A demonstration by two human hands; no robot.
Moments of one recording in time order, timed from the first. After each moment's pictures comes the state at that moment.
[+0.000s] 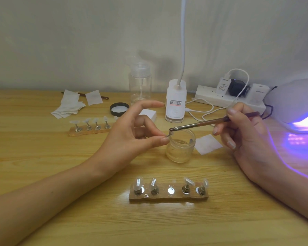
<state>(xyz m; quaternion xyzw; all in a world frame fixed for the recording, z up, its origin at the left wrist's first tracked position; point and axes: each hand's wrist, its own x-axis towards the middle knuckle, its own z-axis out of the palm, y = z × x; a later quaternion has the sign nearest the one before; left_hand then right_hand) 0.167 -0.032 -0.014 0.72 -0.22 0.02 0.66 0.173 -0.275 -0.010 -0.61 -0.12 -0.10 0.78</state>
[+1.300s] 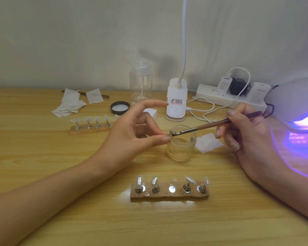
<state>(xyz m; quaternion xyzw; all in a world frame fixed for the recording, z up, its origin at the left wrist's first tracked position) 0.169 -0.032 -0.016 0.73 -0.23 0.03 0.65 0.171 -0.275 -0.011 -0.63 -0.10 -0.12 0.76</state>
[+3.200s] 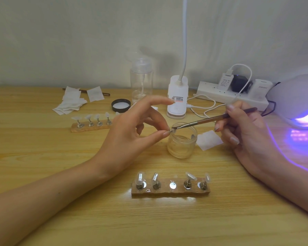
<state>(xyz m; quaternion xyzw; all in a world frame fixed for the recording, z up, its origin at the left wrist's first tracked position) 0.166 -0.034 -0.015 0.78 -0.29 0.16 0.53 0.174 -0.272 -0.009 -0.61 -0.08 -0.08 0.78</state>
